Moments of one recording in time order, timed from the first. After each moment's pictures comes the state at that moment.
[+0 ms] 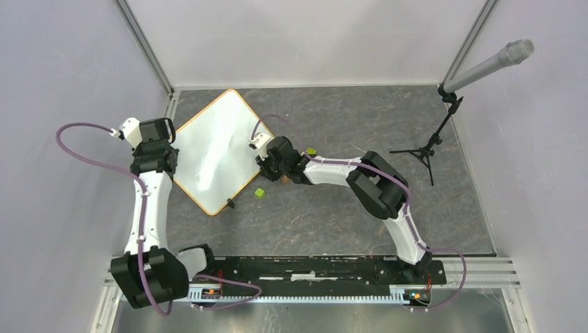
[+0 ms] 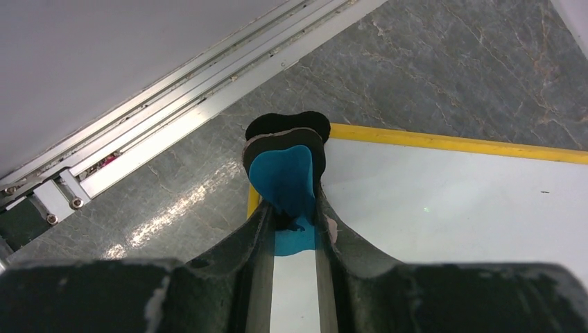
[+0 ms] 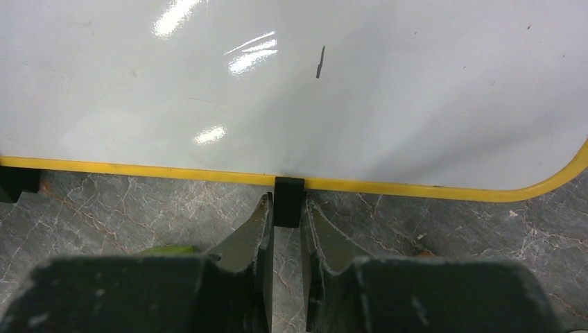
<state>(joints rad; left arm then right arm) 0.23 1.13 1.03 -0.61 -0.47 -0.59 0.90 2.18 1.45 0.09 -0.07 0.03</state>
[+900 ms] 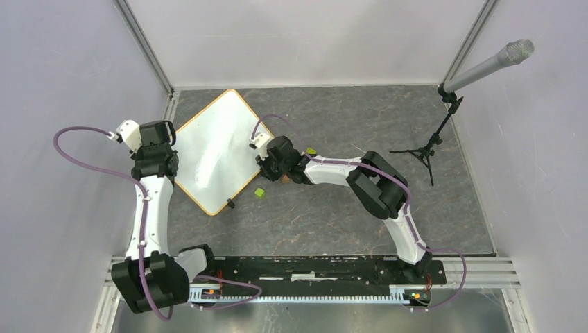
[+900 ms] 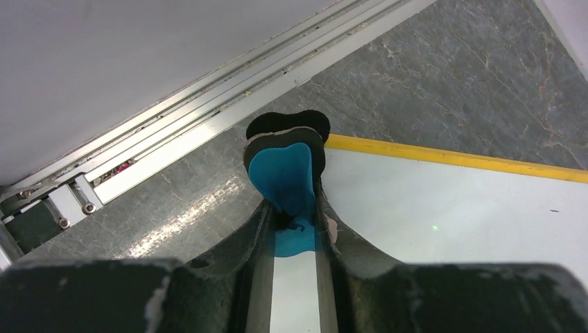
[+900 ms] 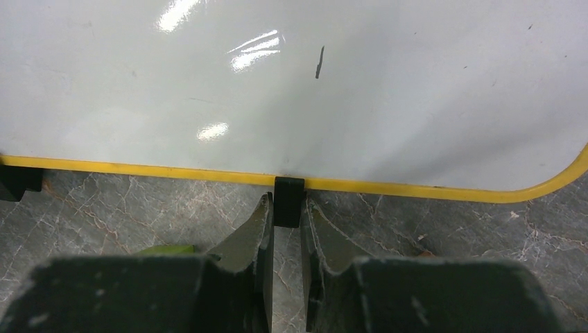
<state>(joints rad) 0.23 1.10 0.99 -0.57 -0.54 -0.59 0.89 2.18 1.45 0.09 -0.08 0.03</state>
